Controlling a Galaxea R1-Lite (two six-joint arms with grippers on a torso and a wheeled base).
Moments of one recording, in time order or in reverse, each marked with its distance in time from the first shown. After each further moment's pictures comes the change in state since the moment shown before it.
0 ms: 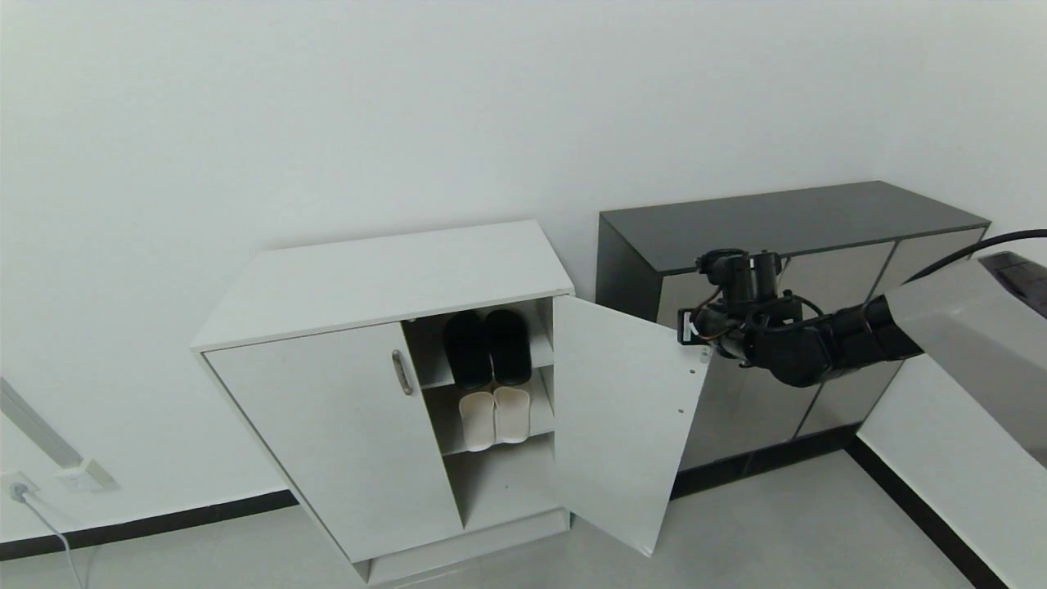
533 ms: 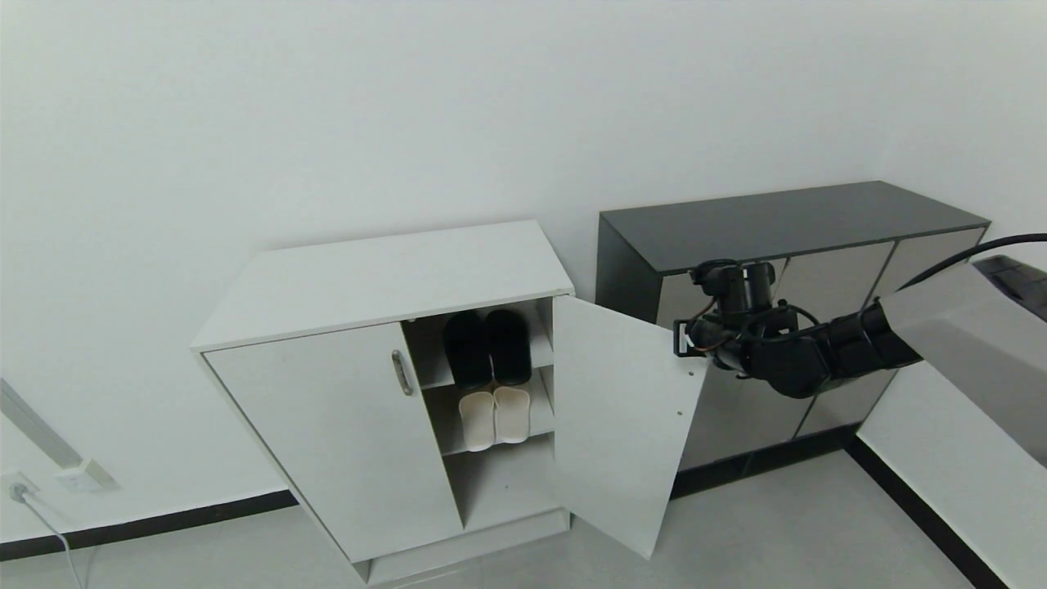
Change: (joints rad) left arm 0.000 0.000 0.000 0.000 0.000 0.000; right arm 0.027 -0.013 0.059 -0.008 -0.006 0.005
